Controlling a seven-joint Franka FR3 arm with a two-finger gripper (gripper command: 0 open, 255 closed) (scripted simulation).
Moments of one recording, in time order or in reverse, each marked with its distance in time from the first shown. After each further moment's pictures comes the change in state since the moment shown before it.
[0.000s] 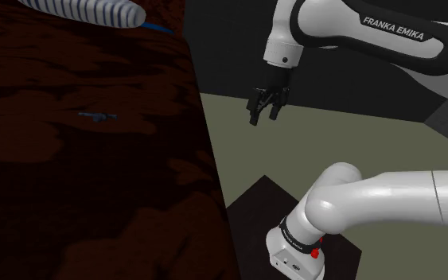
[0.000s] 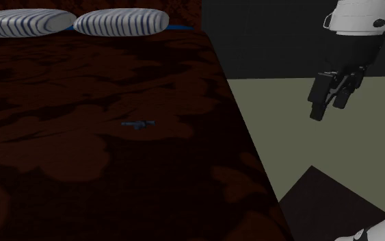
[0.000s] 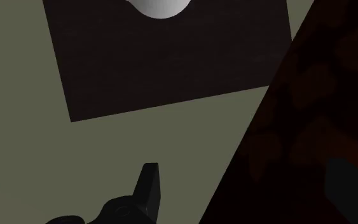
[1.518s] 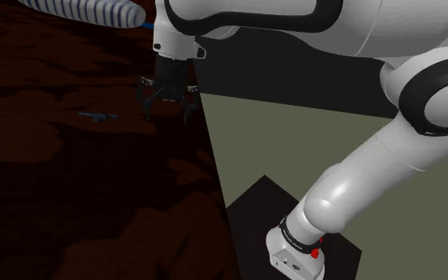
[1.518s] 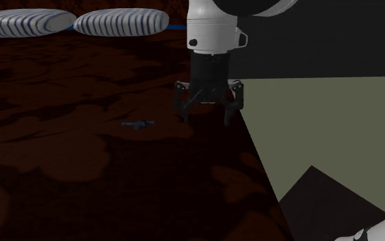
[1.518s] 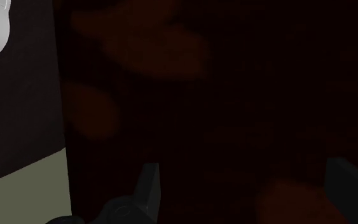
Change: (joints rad) arm -0.033 0.624 0.397 0.439 0.158 0.259 0.824
